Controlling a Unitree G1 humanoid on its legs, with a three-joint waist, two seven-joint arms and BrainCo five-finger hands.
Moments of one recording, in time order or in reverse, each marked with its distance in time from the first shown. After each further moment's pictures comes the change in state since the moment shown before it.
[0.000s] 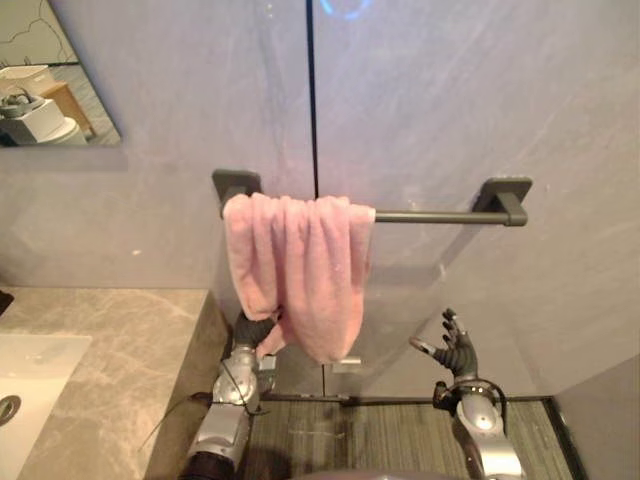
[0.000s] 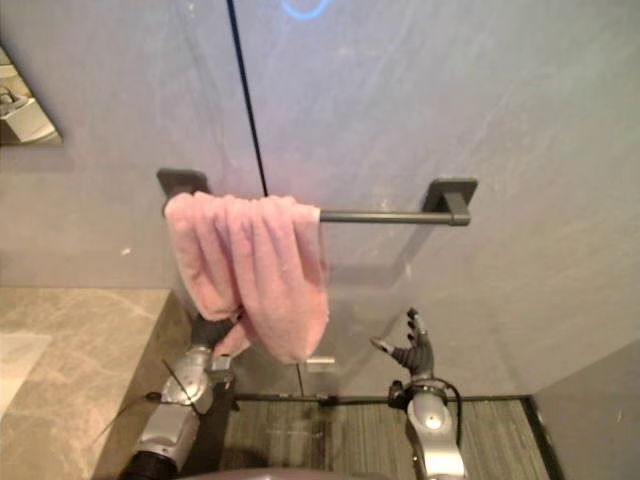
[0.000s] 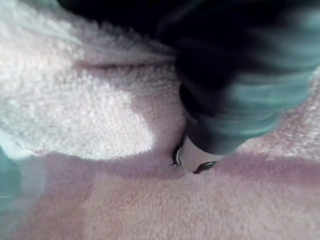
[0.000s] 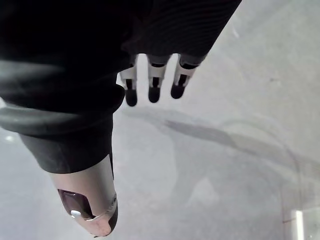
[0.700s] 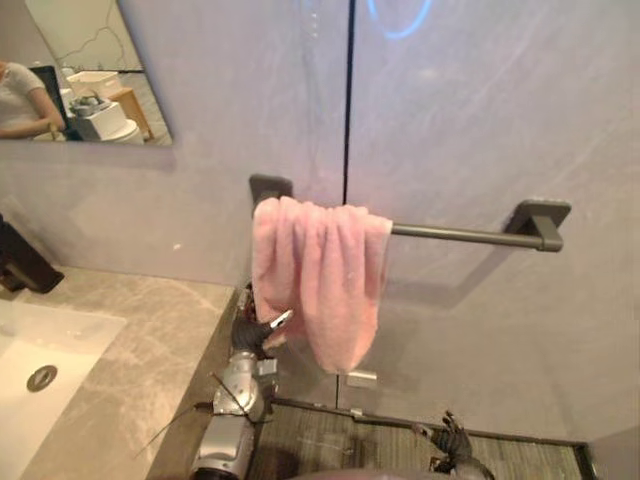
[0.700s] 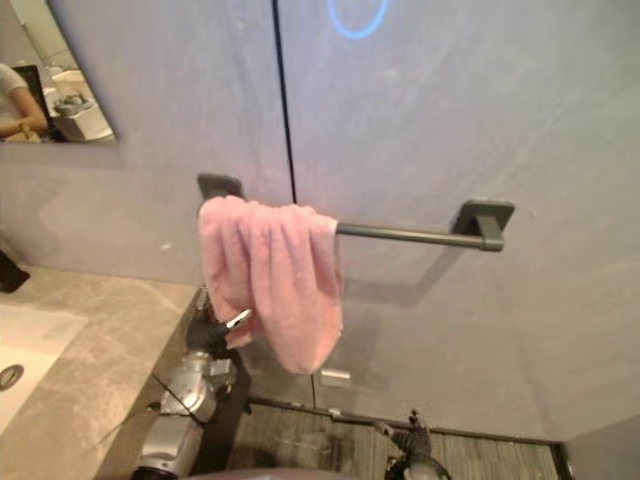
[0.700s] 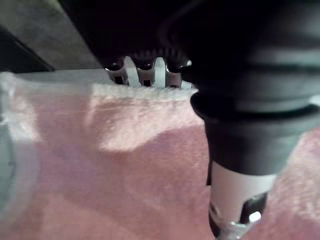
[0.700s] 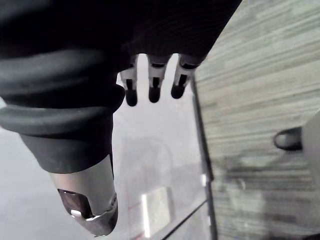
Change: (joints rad) left arm 0.065 -0.061 0.000 -0.072 -0.020 -0.005 0.033; right arm 0.010 0.088 -0.088 0.530 0.069 0.051 -0.041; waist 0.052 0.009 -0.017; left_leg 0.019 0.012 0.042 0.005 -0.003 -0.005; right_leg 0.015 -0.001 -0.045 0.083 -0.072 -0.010
